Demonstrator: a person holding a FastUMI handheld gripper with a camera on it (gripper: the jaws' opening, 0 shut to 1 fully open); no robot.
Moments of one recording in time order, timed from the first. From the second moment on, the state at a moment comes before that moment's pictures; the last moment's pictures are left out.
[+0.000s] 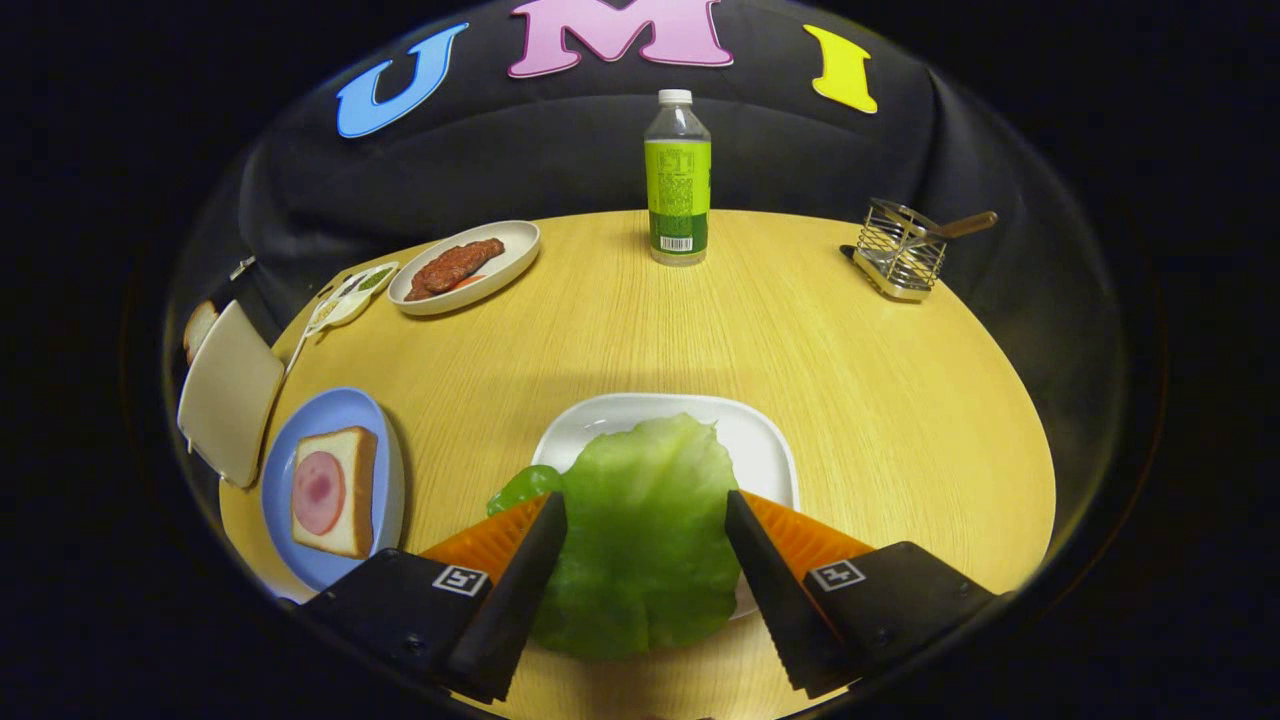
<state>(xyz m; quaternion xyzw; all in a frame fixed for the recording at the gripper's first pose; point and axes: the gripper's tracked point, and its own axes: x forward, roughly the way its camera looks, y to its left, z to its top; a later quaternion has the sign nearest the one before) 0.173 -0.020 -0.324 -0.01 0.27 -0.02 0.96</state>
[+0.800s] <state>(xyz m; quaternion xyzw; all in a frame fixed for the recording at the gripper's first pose) 0.170 -0.023 -0.326 0.02 0.31 0.00 0.95</state>
